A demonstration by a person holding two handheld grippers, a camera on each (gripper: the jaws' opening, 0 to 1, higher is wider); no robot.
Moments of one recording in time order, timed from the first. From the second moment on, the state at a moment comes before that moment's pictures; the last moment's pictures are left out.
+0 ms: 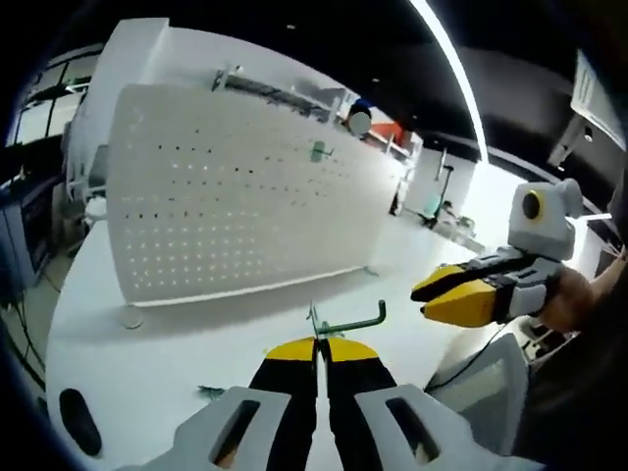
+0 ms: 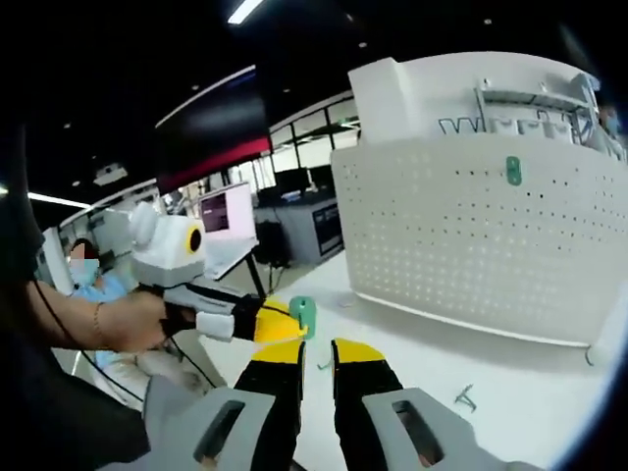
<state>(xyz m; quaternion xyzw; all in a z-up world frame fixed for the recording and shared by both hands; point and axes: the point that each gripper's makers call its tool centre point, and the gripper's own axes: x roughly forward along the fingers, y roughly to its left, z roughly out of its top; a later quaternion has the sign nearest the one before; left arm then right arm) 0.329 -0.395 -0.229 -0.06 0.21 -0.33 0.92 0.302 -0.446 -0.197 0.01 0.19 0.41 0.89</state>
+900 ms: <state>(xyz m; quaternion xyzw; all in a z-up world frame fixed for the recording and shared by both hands) 0.326 -0.436 -0.194 0.01 0.14 -0.38 0.92 0.320 -0.440 -0.176 0.07 0.16 0.39 0.90</state>
